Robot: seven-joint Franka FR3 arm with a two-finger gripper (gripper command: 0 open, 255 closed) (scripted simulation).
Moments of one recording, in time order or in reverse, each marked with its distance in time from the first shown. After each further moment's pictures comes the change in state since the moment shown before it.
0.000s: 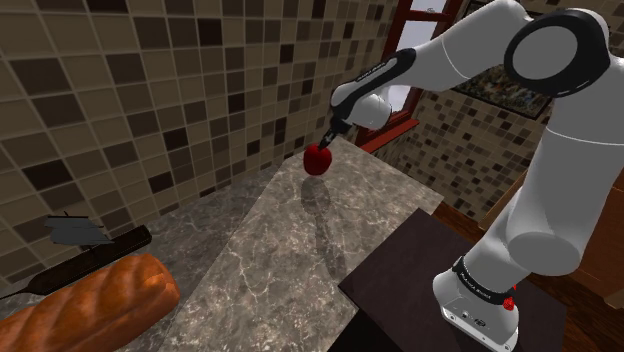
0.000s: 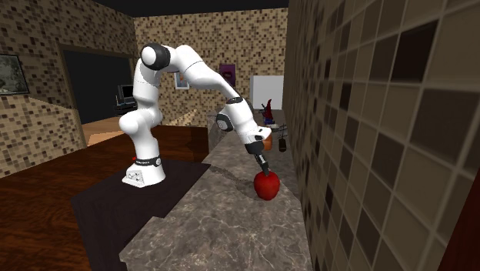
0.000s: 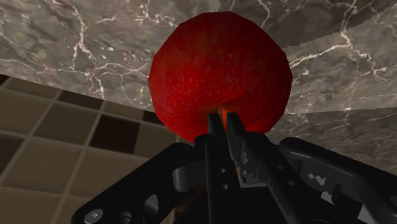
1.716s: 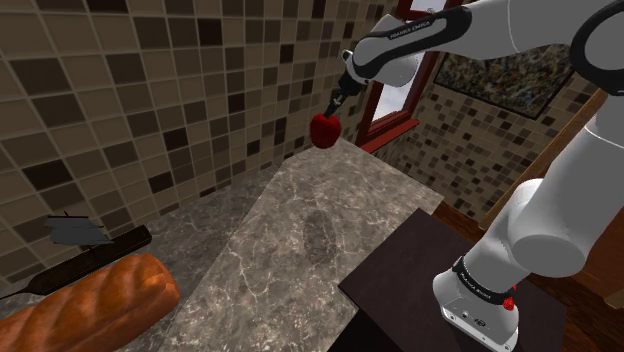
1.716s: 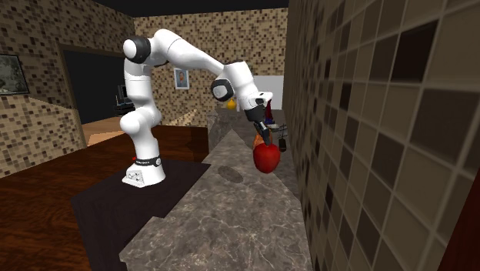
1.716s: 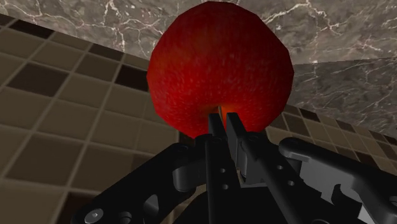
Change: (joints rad) arm 0.056 -0.235 -0.097 0.070 -0.315 -0.274 0.283
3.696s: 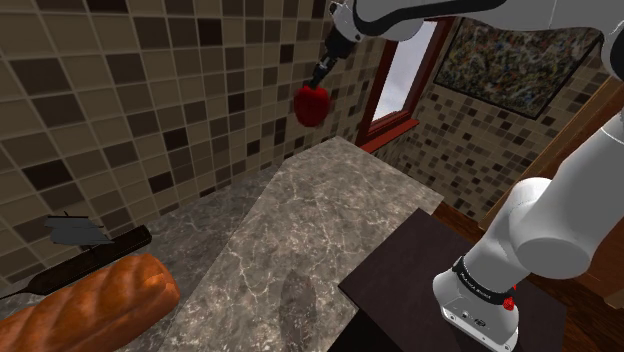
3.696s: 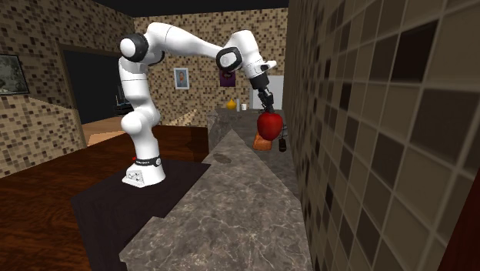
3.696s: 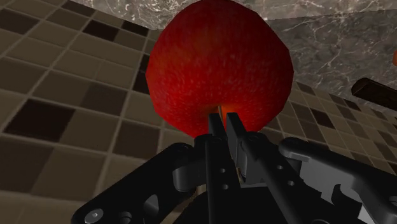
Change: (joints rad) arm 0.069 -0.099 0.092 0.180 -0.186 -0.238 0.316
